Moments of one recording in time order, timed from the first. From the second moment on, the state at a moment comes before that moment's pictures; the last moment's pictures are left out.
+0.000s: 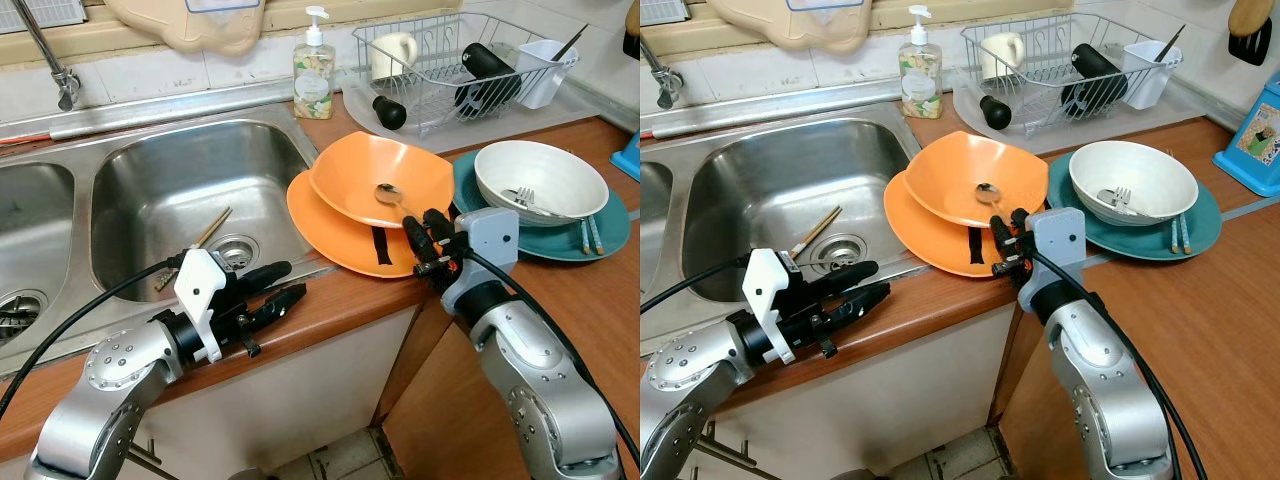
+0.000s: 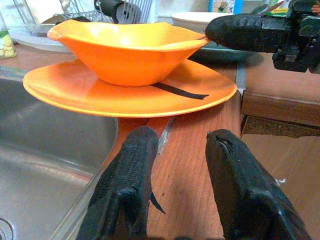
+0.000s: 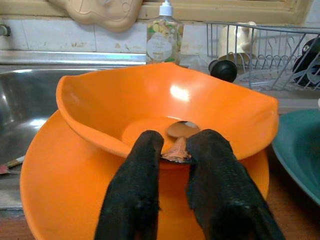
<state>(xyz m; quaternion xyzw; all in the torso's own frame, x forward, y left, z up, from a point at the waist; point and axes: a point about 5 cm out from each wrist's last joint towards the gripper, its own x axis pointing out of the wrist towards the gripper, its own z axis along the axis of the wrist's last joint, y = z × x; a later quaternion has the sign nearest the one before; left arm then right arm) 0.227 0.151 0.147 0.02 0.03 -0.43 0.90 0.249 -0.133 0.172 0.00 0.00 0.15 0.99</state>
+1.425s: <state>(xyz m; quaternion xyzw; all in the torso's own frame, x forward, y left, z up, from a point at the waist) 0.285 0.115 0.205 0.36 -0.21 -0.35 0.84 0.235 -0.107 0.211 0.01 -0.04 0.38 0.92</state>
